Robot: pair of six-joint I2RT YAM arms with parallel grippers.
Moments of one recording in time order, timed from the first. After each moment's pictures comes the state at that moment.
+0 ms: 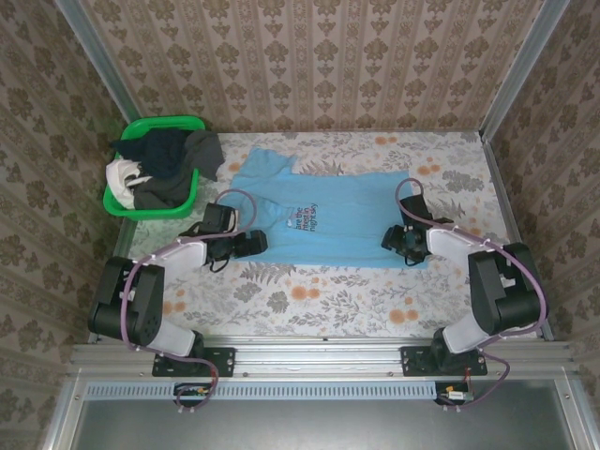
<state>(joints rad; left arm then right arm) -0.31 1.46 0.66 -0.23 0.20 -0.42 0.15 1.52 0.75 -0.41 0.01 0.64</state>
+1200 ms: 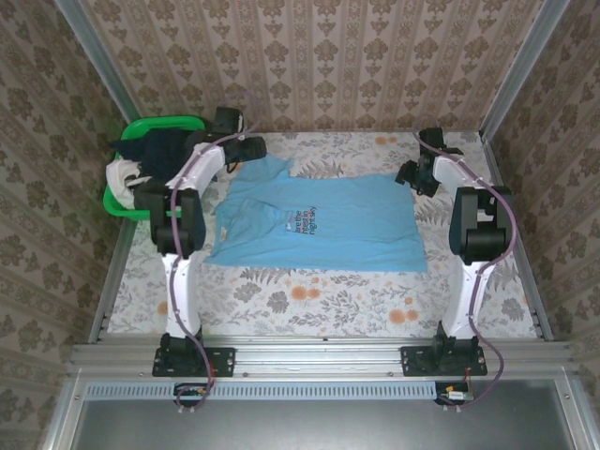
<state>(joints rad) -0.23 2.40 2.14 -0.61 0.08 -0.26 -0.06 2.15 1.69 -0.67 -0.02 0.43</state>
